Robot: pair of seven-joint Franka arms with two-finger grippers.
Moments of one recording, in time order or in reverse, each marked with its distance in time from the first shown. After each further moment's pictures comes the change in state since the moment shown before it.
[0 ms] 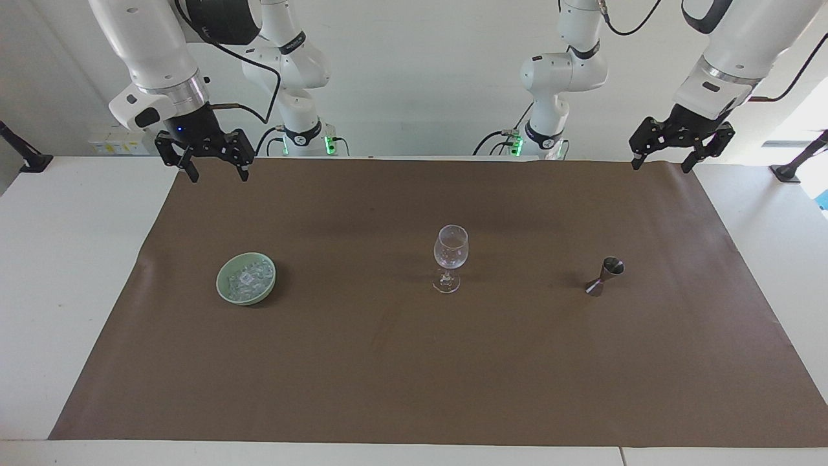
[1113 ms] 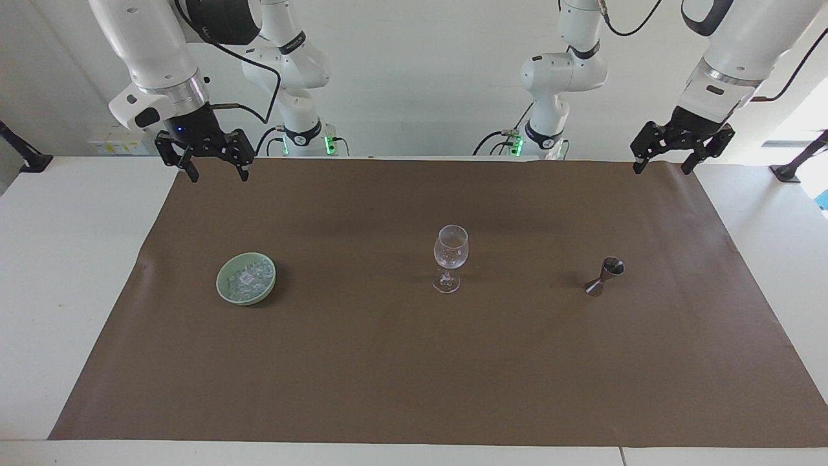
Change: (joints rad) left arm 0.000 -0.003 0.005 -0.027 0.000 0.037 -0.126; right arm 0.000 0.000 0.000 0.000 0.000 0.000 0.000
